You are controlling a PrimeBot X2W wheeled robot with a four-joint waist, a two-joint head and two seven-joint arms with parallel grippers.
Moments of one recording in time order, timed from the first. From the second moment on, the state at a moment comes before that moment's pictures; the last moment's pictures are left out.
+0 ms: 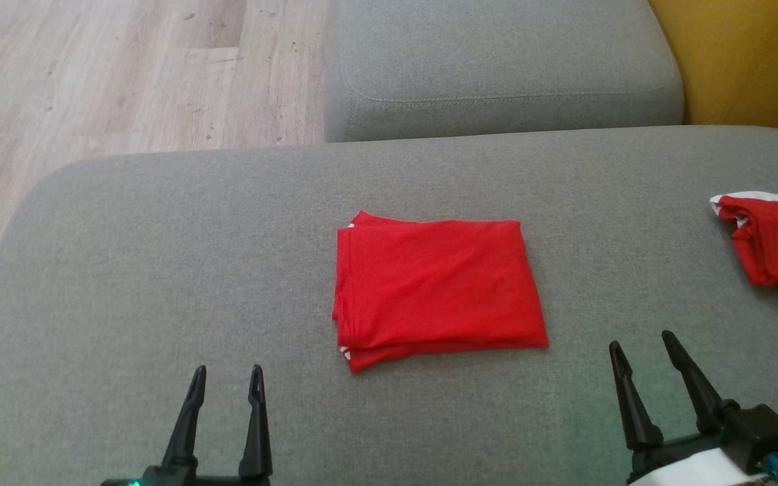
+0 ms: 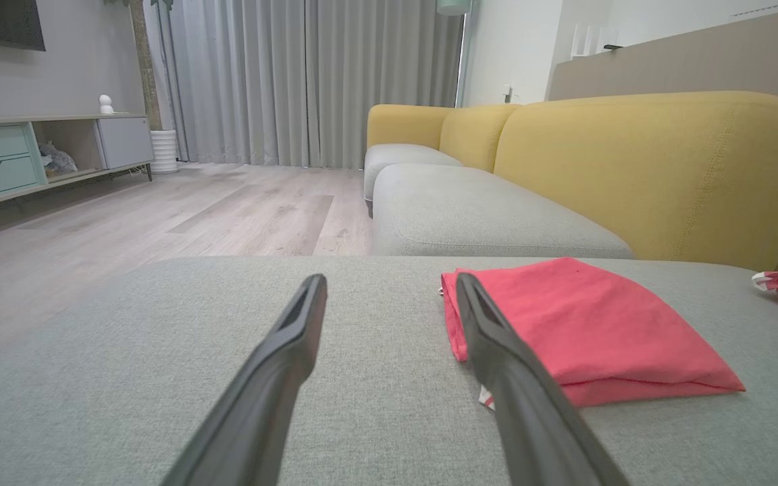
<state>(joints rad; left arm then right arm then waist) 0.19 0.05 -0.22 0.07 -0.15 0.08 -0.26 0.18 -0.16 0.12 0.11 0.15 0.12 -0.25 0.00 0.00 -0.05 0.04</state>
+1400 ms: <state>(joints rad) 0.08 0.05 -0.28 0.03 -0.14 0.05 -0.26 -0.34 -0.24 0.20 0.60 0.34 0.12 -0.14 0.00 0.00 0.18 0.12</state>
